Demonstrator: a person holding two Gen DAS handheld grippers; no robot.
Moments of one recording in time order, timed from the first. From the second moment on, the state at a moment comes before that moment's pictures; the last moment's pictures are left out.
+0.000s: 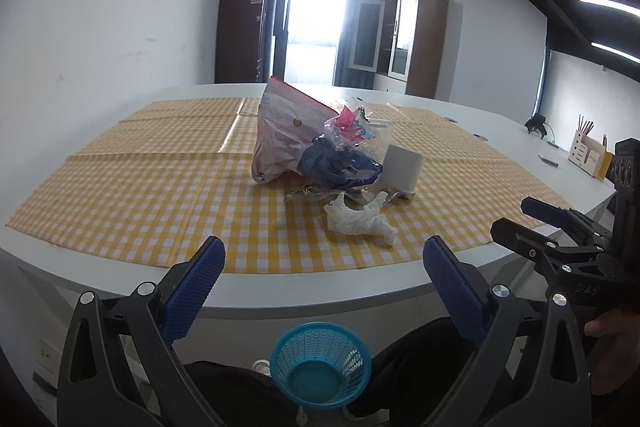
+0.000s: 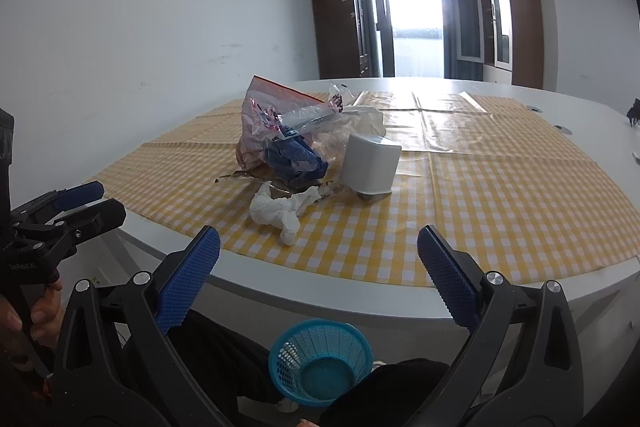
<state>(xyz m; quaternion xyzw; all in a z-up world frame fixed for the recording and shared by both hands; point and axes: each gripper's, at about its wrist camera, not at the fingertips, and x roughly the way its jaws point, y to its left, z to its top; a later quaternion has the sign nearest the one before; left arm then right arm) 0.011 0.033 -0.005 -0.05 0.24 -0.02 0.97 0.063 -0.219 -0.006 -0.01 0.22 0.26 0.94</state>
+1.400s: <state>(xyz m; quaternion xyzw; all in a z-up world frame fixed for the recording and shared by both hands) 0.102 0.020 0.002 -0.05 0.26 -0.04 0.96 0.180 -0.225 -0.012 -0.01 0.28 0.25 0.92</state>
